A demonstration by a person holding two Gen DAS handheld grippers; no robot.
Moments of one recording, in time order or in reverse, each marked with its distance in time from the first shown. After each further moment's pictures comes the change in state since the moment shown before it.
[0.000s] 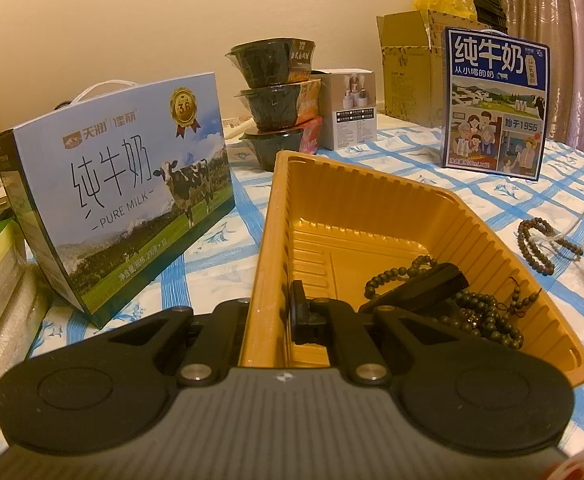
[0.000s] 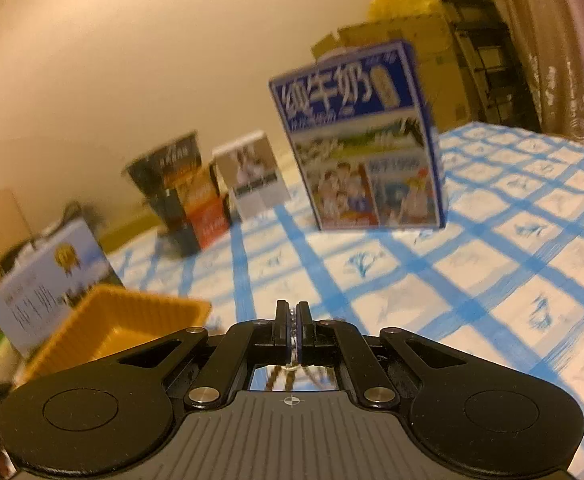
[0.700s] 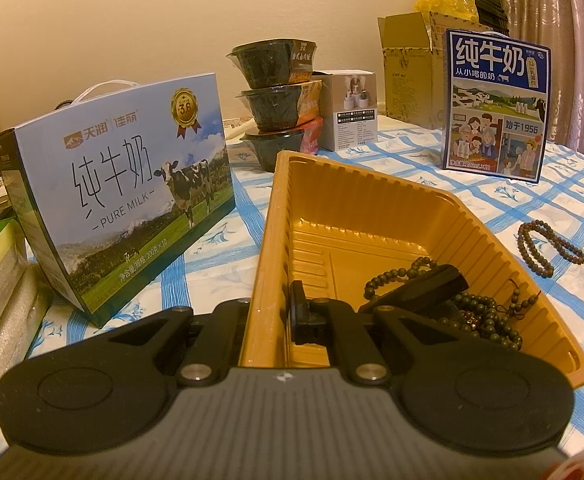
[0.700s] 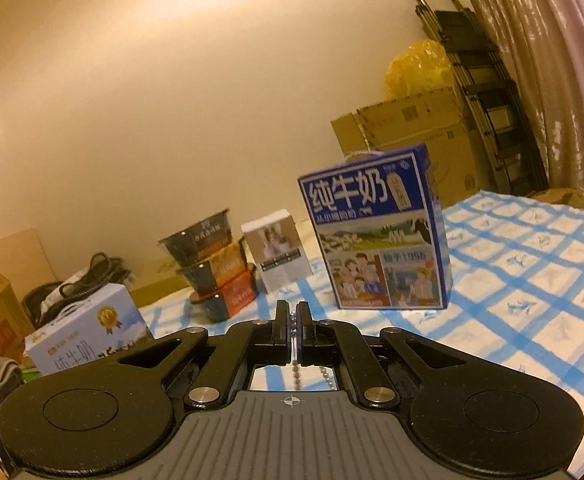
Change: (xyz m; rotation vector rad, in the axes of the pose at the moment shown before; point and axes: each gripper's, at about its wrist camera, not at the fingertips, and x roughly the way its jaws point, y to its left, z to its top) left arm -0.001 0.000 0.001 -0.004 0.000 0.000; right arm -0.075 0.026 0.043 -0.034 -0.167 0.053
